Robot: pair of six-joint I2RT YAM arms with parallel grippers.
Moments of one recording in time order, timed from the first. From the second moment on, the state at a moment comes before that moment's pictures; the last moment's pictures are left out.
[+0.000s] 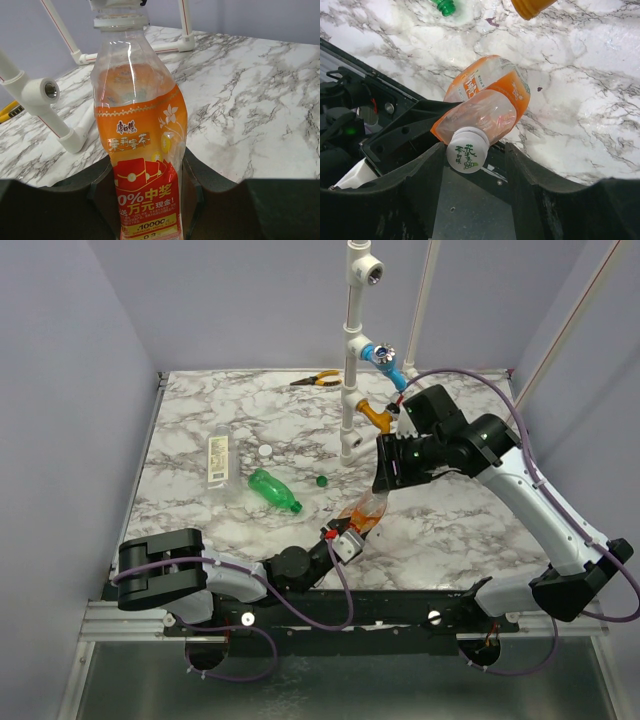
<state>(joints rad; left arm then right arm) -1.36 1.46 0.35 1.23 -0.49 0.27 0.66 1.38 1.60 -1.19 -0.19 0.41</state>
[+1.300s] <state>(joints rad) -1.35 1.47 0.35 1.19 -0.48 0.26 0.67 1.31 1.49 -1.13 -0.18 0.42</state>
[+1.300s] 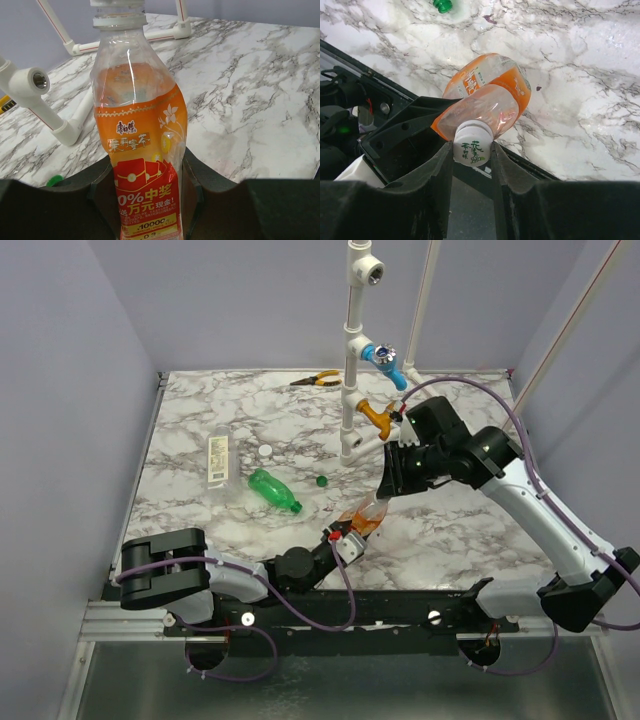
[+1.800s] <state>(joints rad) -1.35 1.39 0.35 1.14 -0.43 0.26 0.67 1.26 1.49 -1.10 -0.21 0.44</state>
